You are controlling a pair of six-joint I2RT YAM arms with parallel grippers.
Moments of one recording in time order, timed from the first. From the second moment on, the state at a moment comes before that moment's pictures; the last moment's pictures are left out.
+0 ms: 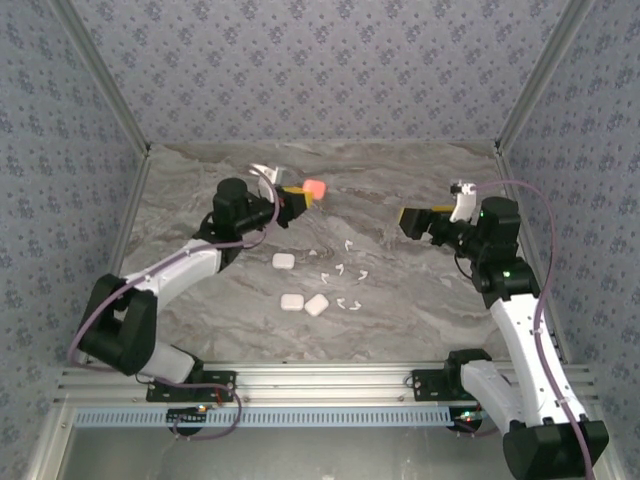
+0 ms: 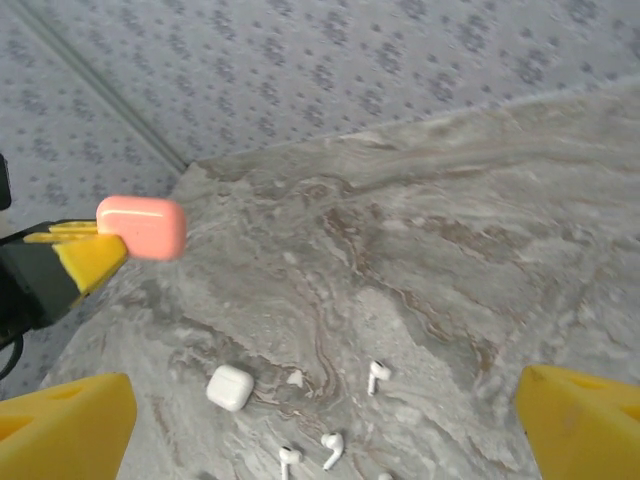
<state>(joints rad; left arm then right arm) -0.45 1.47 0.88 0.42 0.52 -0.44 0.07 0.85 0.84 -0.37 -0.47 0.33</state>
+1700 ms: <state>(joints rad) -0.30 1.93 1.13 0.03 0.49 -0.61 0.04 0.84 0.77 -0.36 -0.42 0.39</state>
